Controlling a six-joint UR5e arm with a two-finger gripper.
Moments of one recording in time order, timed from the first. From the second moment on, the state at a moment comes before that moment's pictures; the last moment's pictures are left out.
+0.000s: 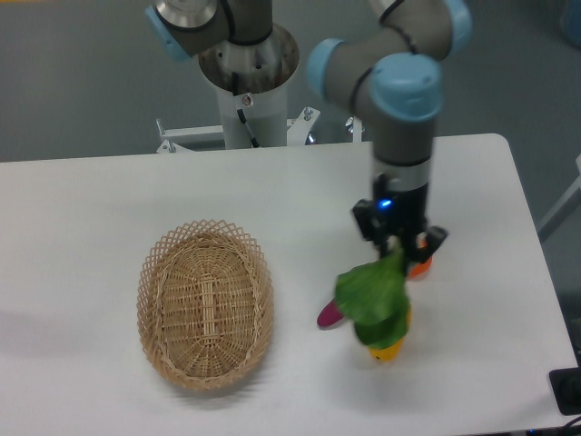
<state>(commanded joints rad) 2.72 -1.83 -1.66 -0.89 1.38 1.38</state>
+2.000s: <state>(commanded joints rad) 2.74 -1.83 -1.67 -0.90 1.38 1.43</state>
